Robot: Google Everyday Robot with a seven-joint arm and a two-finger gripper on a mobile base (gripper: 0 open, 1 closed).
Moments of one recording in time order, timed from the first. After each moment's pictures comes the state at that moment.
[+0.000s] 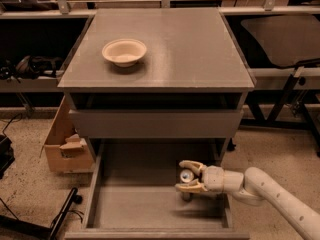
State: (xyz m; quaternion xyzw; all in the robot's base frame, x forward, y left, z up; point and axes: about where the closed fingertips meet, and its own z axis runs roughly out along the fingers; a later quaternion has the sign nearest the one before) arm 0.539 -0.093 0.490 -0.47 0.58 0.39 0.54
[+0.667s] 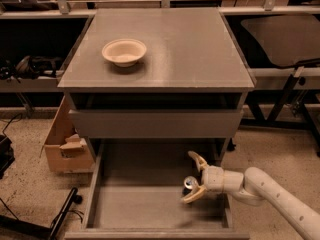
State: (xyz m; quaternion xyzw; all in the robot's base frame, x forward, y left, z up) arm 0.539 -0.093 0.490 -0.47 0.58 0.39 0.54
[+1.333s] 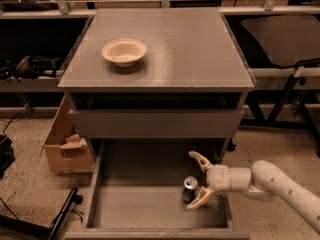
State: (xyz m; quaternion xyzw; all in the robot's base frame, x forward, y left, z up) arm 0.505 -0.097 0.521 -0.53 0.57 0.37 0.51
